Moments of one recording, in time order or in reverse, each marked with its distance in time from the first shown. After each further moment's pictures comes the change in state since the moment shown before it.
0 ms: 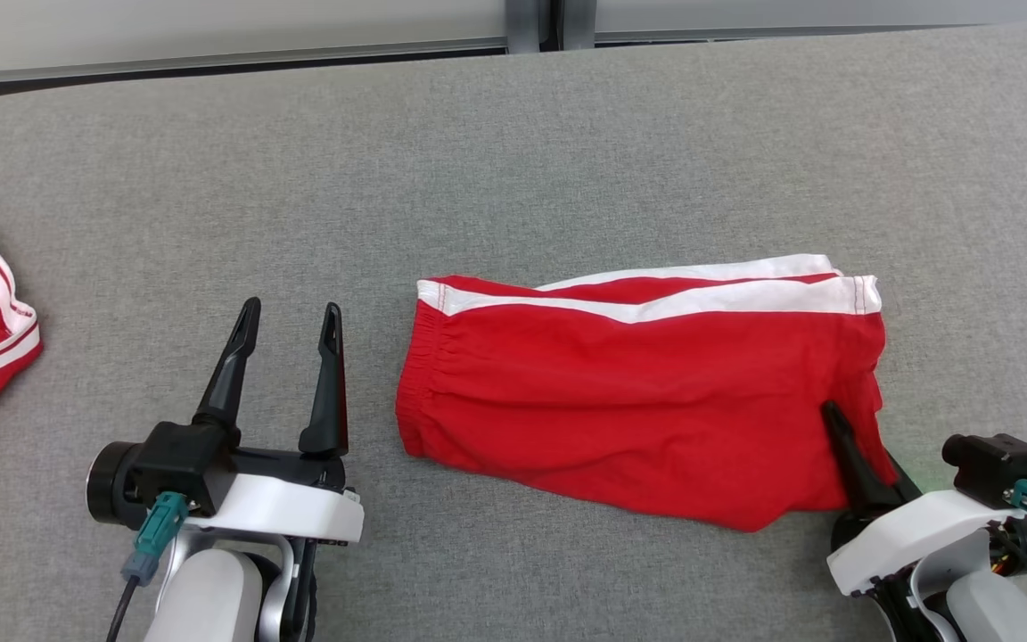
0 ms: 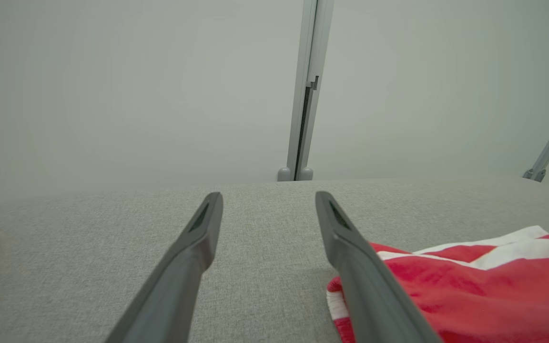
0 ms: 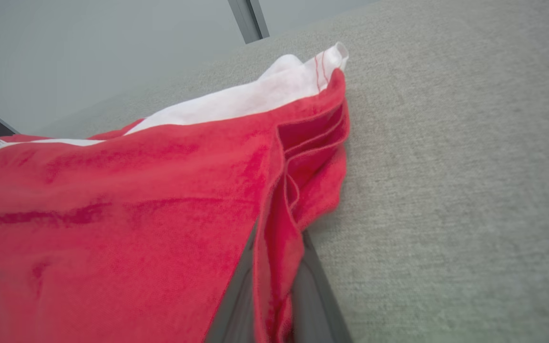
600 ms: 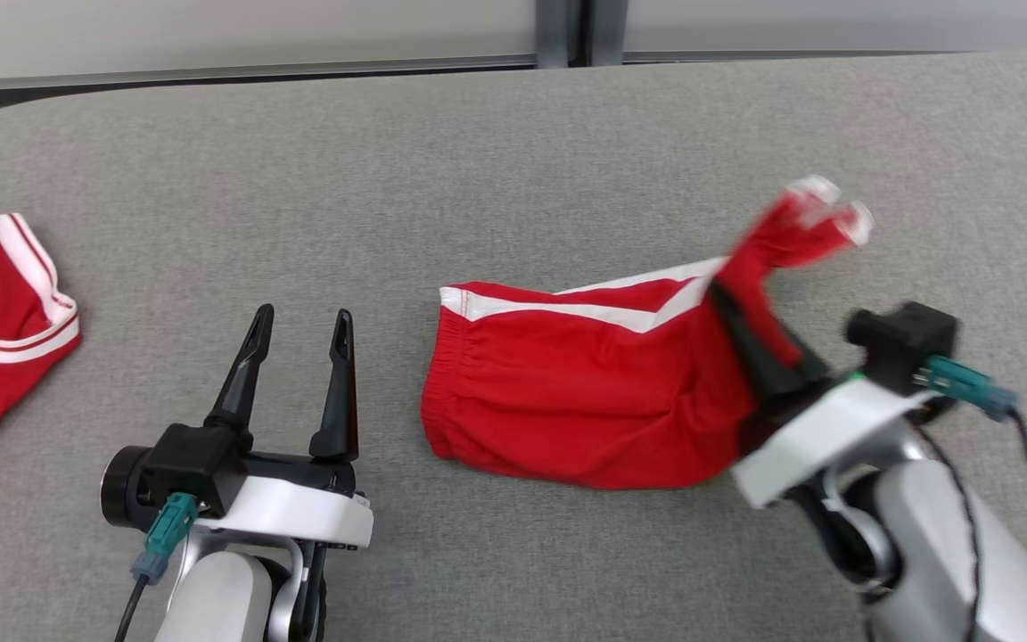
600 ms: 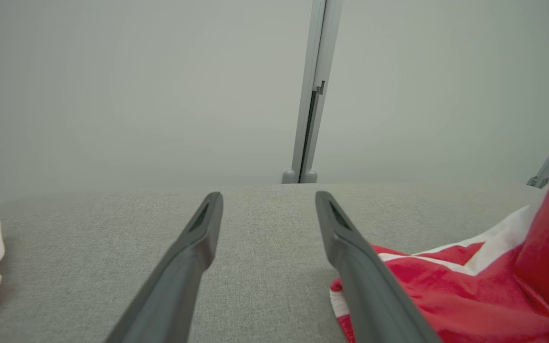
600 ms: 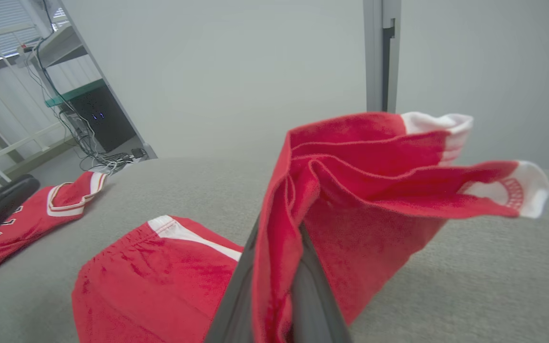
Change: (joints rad) left arm 0.000 -0.005 -0.016 0.014 -0.019 0.000 0.000; right arm -0.153 0.023 0.088 -0.249 -0.122 0.000 0.158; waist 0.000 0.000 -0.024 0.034
